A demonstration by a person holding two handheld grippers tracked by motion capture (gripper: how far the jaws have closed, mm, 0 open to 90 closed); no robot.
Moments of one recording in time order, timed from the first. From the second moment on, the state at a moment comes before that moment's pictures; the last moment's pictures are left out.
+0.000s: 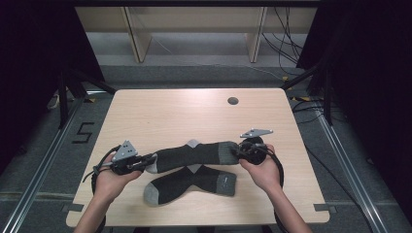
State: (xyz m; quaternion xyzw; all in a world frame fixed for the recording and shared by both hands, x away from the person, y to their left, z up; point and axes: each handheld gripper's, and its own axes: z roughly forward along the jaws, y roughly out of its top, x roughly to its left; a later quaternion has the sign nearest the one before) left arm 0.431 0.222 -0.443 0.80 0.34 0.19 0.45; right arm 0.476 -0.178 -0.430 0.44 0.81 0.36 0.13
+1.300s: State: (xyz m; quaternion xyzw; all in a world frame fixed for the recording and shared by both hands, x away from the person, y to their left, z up) left arm 0.396 0.232 -0.474 0.82 0.35 0.16 0.43; right arm 0.418 -0.173 -0.447 0.43 0.82 0.36 0.12
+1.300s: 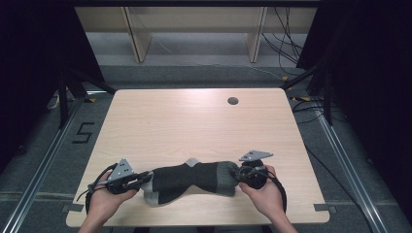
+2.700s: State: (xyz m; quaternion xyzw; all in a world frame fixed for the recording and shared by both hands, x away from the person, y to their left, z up) left arm 0.387 0.232 -0.476 0.81 0.37 0.11 0.45; right arm 0.419 -0.173 -0.467 0.42 0.84 0.32 0.12
